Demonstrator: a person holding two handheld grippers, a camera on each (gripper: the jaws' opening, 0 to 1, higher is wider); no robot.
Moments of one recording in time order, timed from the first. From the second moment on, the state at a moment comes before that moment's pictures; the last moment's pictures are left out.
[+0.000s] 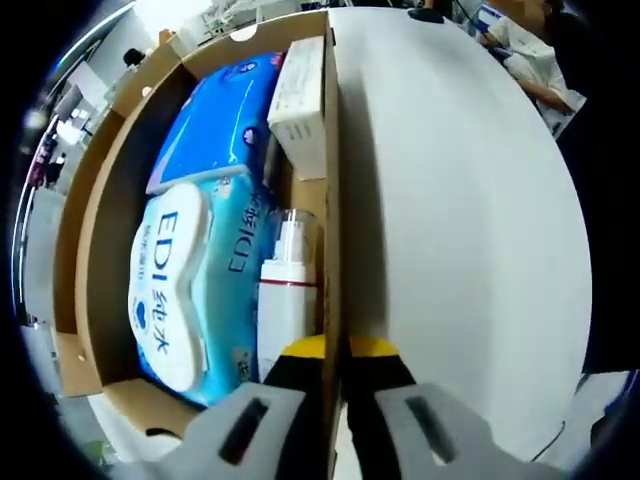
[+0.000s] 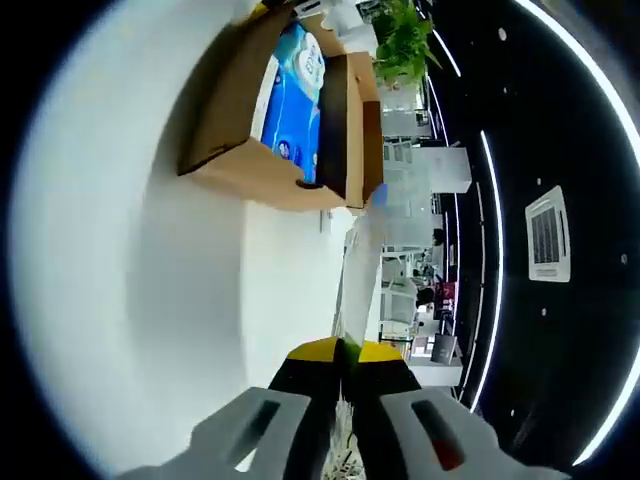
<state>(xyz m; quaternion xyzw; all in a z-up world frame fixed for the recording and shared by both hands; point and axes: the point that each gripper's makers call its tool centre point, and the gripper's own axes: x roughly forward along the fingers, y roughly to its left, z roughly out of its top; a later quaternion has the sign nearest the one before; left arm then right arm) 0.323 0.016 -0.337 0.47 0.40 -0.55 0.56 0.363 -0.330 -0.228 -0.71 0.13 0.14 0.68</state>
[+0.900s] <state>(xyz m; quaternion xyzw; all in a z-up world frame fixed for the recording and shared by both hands) 0.323 0.016 -0.339 0.47 0.40 -0.54 0.56 0.353 -0.334 -0.311 -0.70 0.21 0.21 0.65</state>
